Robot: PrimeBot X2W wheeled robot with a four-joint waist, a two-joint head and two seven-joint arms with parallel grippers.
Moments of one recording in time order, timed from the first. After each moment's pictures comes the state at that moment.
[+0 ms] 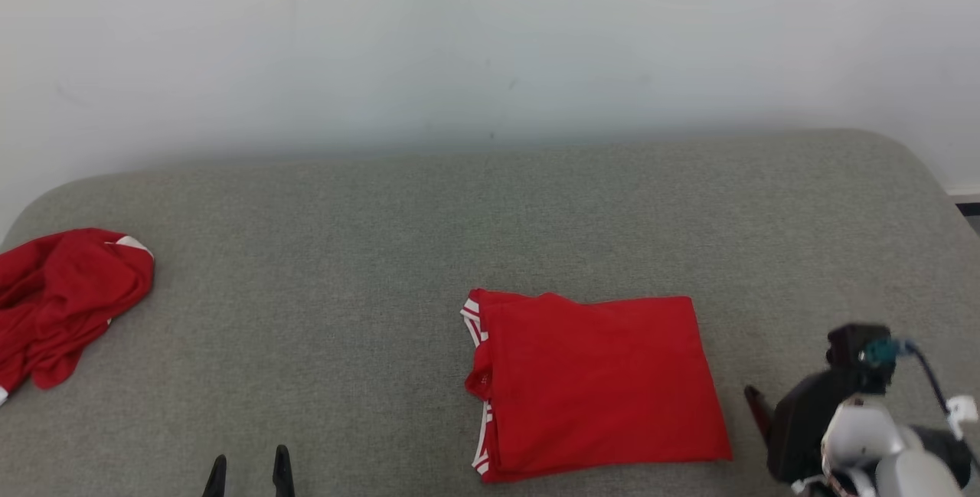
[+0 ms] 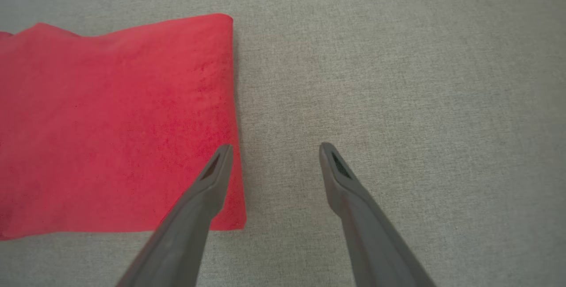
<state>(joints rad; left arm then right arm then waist) 0.14 0.05 -0.02 0.15 -0.25 -0.04 -0.26 -0.14 -0.13 -0.18 0.20 0.15 0.13 0.66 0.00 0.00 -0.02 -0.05</state>
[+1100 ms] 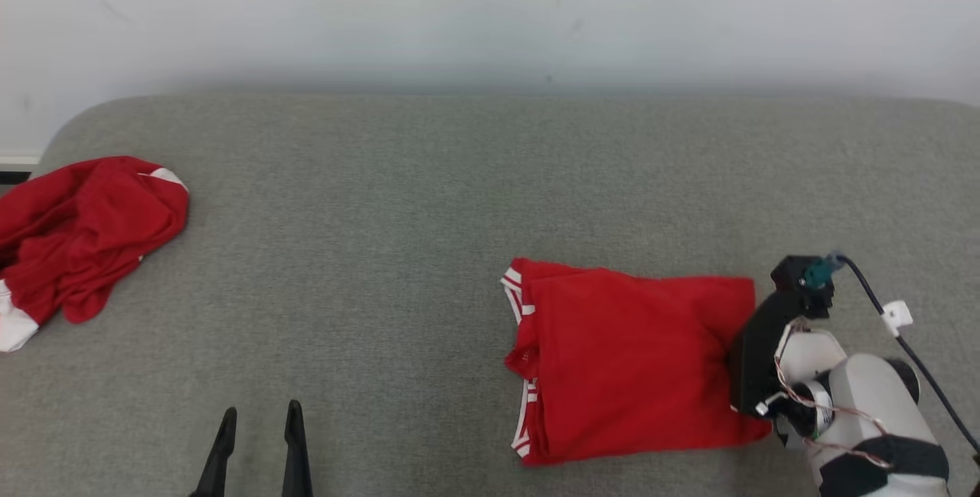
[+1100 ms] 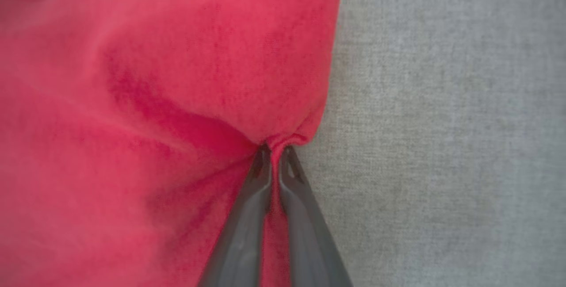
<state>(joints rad) 0.10 0.05 -0.05 0.08 -0.24 -0.04 -0.26 -0.44 -0.15 -0.14 0.54 0.13 0.13 0.83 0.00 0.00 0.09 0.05</state>
